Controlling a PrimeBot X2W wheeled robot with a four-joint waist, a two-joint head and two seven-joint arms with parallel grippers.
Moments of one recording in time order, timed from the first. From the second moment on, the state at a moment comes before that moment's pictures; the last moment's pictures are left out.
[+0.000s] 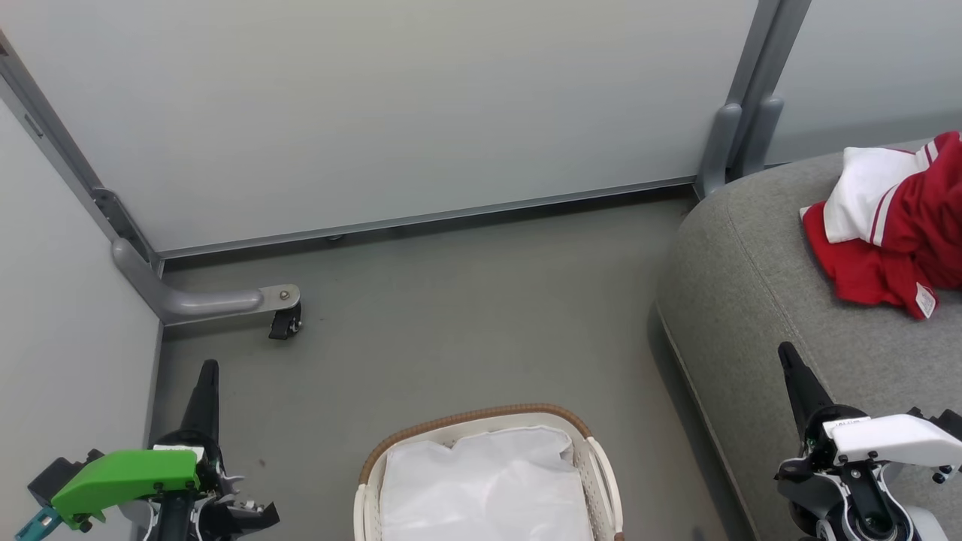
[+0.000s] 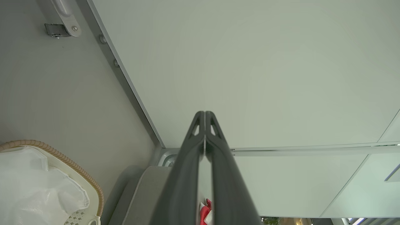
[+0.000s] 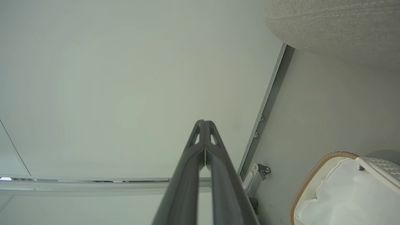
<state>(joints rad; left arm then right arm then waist) -0.09 0.05 0.09 0.26 -1.51 -0.12 0.09 -0.10 -0.05 -0.10 0.25 1.50 0.13 0.08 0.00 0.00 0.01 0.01</state>
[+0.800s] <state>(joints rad) -0.10 0.05 0.11 0.25 -1.61 -0.13 0.11 -0.10 -0.05 -0.11 0.25 1.61 0.13 0.12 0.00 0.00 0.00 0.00</state>
